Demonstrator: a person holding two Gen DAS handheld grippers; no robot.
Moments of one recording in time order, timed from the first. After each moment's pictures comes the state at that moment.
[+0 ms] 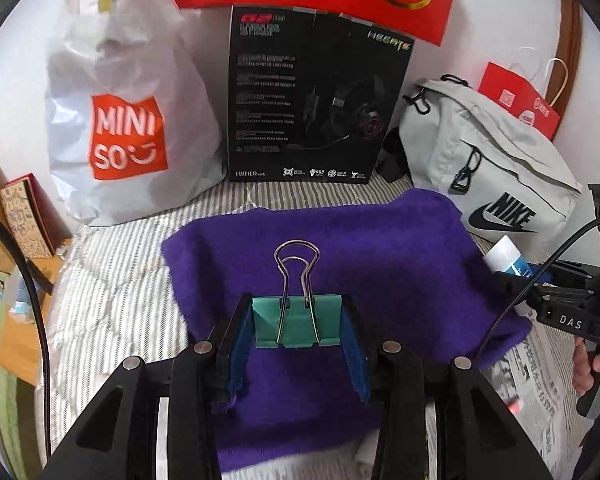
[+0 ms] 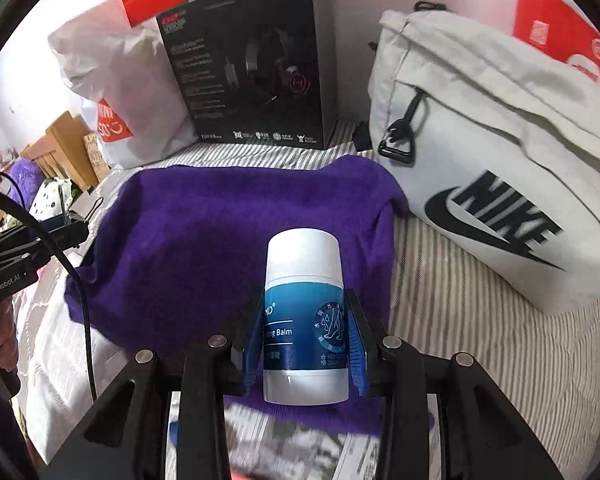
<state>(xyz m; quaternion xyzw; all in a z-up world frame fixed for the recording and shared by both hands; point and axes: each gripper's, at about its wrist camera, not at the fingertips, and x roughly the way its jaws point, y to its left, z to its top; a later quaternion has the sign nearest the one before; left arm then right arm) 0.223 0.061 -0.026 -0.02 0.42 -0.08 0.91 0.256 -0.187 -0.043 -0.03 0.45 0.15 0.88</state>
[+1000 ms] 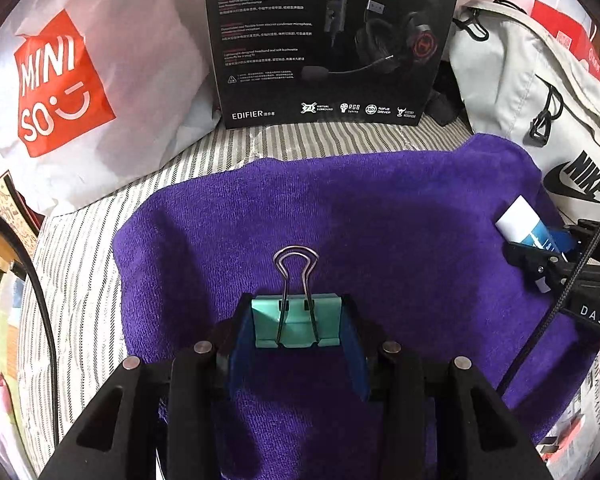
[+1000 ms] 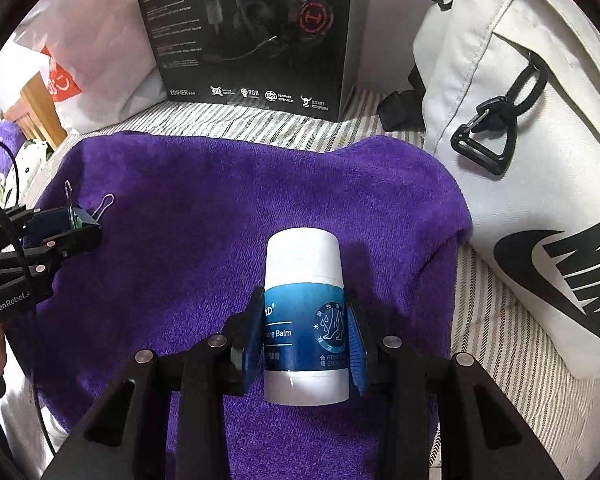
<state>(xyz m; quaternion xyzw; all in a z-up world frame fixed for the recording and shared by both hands) 0.290 0.050 -0.096 0.03 0.49 -0.04 0.87 0.322 -0.151 -0.093 -0.09 0.49 0.14 0.86</state>
